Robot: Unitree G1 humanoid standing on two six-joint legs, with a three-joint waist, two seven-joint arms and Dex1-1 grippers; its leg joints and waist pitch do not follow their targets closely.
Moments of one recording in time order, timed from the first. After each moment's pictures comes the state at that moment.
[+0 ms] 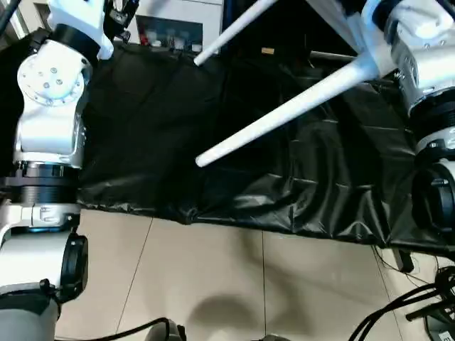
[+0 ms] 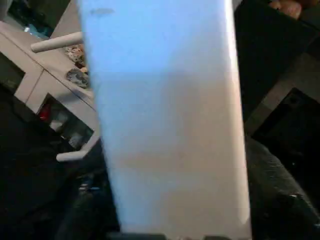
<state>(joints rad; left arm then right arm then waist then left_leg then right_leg) -0.94 0.48 0.11 0.37 0.04 -0.08 -0.30 -1.38 -0.45 0.00 1.07 -0.05 -0.12 0.39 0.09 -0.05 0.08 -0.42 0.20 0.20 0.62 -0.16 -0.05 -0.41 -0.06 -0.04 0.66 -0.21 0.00</state>
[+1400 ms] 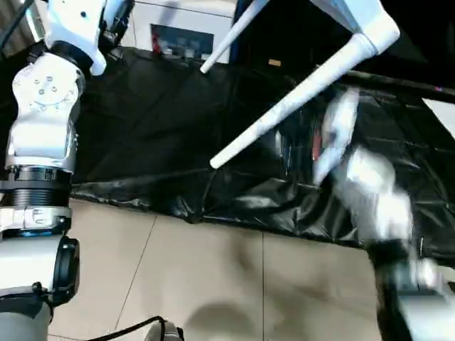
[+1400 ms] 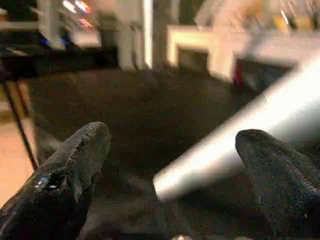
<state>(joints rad) -0.91 0.52 0.11 0.44 0.05 -0.06 -0.33 -0.55 -0.26 -0.03 0.52 0.38 0.07 0.83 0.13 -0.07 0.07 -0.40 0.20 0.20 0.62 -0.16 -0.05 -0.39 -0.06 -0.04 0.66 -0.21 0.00</state>
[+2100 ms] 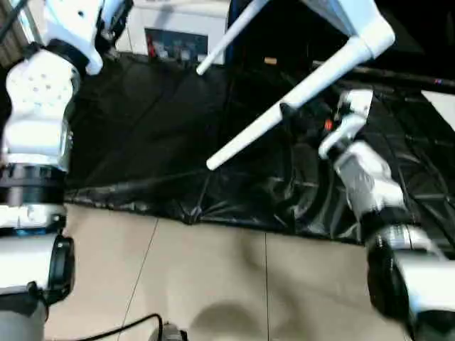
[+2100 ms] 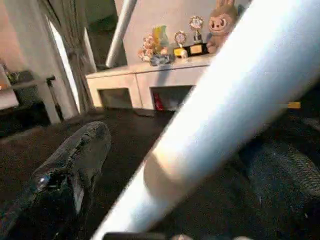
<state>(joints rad) -0.92 0.56 0.11 0.45 0.04 -0.07 -0.38 -0.96 -0.22 -0.24 1.09 0.39 -0.10 0.65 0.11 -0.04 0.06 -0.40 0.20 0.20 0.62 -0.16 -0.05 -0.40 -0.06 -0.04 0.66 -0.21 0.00</state>
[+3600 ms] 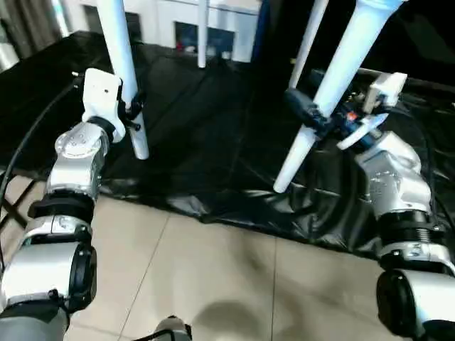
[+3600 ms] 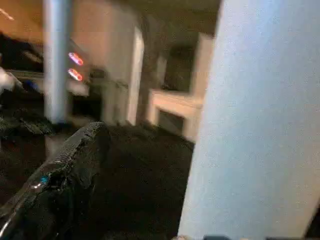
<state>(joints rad) -0.87 0.42 0.14 0.95 0.01 -0.16 -0.33 -0.74 -0.21 -0.20 0.69 0.31 -0.17 0.85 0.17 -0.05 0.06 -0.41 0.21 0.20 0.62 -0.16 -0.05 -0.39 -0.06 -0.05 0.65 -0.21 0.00</state>
